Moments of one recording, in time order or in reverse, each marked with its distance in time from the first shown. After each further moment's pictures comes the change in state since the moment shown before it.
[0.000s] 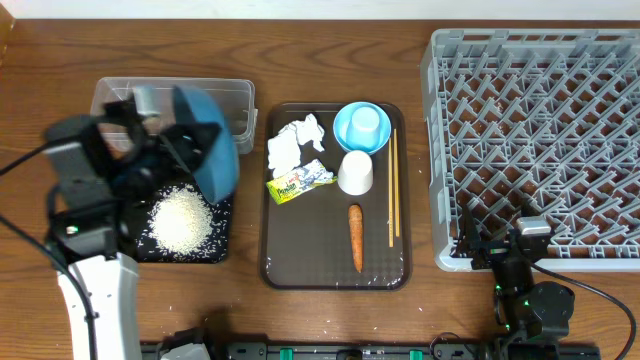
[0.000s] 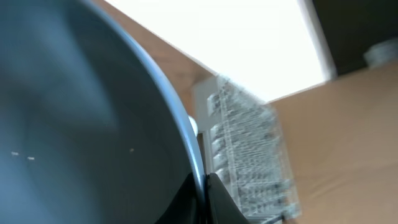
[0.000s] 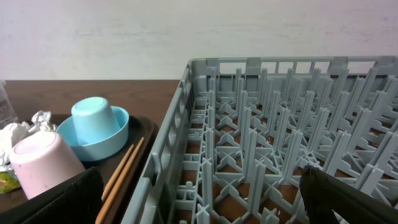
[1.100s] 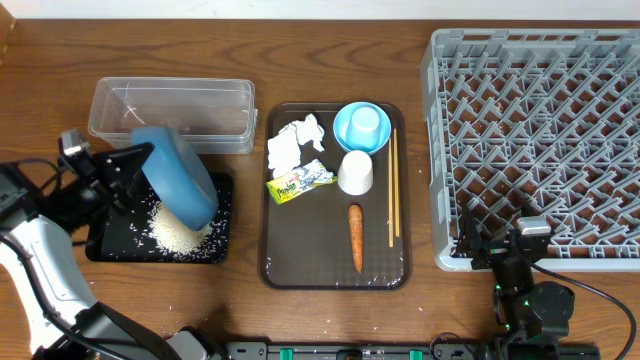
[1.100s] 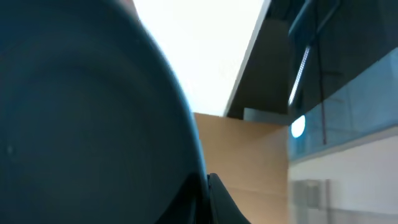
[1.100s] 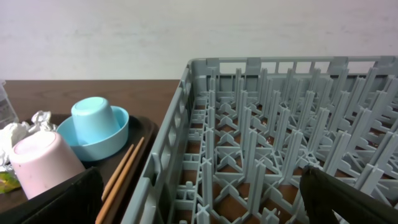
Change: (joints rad) left arm 0.442 0.325 -0.005 -0.351 0.560 0.105; right arm 0.000 0.000 0.000 0.000 0.000 0.000
